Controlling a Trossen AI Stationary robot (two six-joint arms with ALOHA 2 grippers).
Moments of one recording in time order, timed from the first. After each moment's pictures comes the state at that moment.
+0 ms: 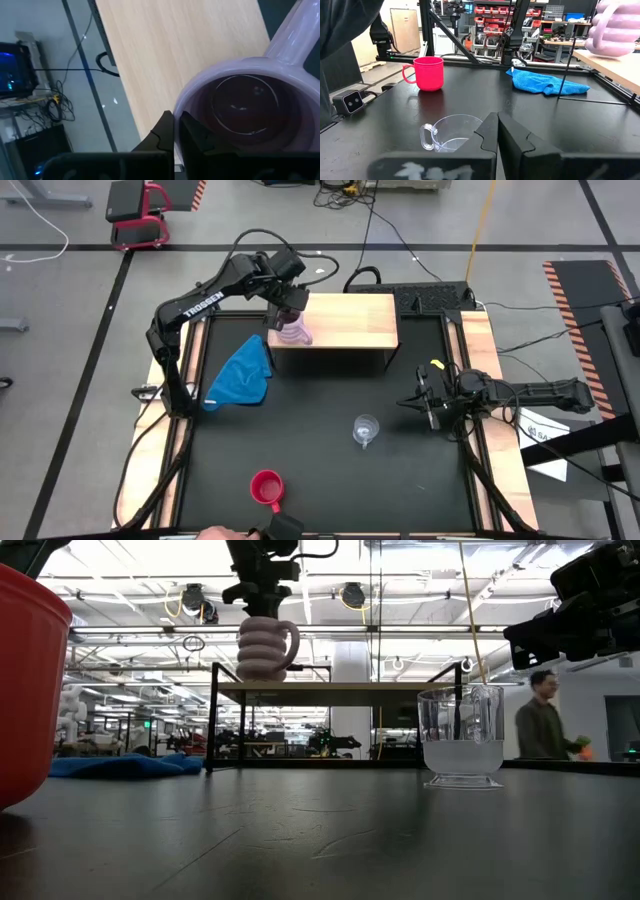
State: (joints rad) left arm 0.55 1.85 2.05 -1.26 -0.10 0.97; right arm -0.03 0.21 0.01 0.13 -0.18 -0.04
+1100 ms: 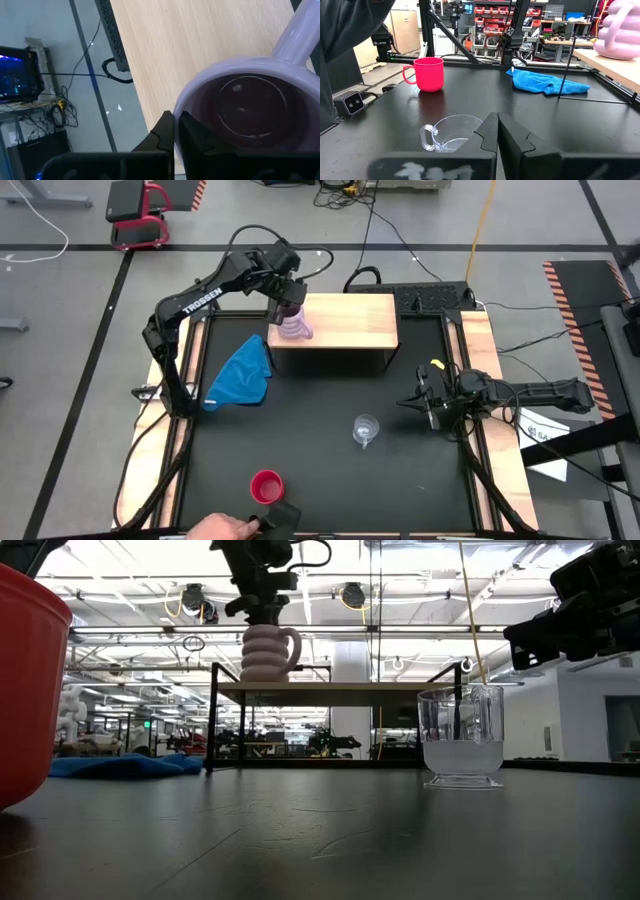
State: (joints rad) left arm 0.62 1.84 1.97 -1.15 -0.04 1.01; right arm -0.03 0.21 0.01 0.13 -0.18 -0.03
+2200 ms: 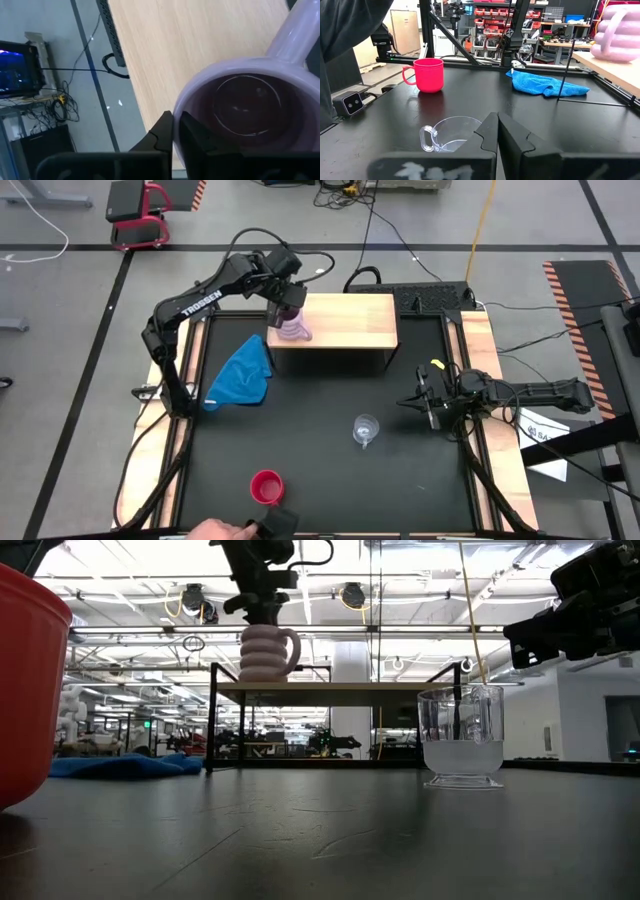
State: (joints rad) left arm 0.59 1.82 1.96 -1.18 -0.08 0.98; right arm -0.03 0.21 0.01 0.13 -0.18 -0.04
